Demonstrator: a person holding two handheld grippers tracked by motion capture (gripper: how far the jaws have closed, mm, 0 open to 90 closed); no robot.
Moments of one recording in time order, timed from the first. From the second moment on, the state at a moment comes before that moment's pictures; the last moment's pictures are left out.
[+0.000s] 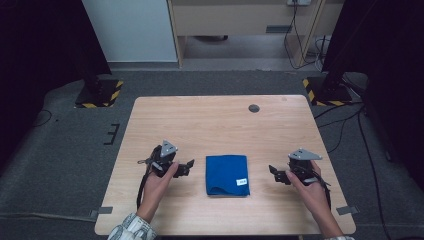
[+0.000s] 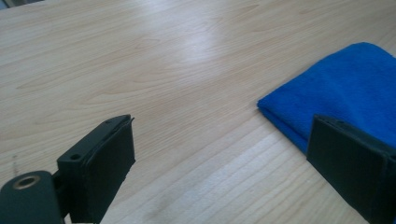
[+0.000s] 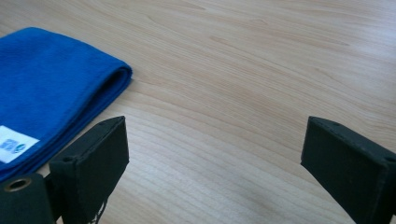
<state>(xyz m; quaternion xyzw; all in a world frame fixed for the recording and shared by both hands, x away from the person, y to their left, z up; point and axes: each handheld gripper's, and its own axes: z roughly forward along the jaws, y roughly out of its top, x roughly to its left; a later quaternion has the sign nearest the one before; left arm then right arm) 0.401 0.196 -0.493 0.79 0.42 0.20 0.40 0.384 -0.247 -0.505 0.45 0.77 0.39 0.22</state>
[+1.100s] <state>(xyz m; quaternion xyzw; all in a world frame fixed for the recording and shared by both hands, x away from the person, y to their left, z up) 0.467 0.219 -0.535 0.80 0.46 0.18 0.33 0.477 -0.243 -0.531 0.53 0.75 0.34 0.20</state>
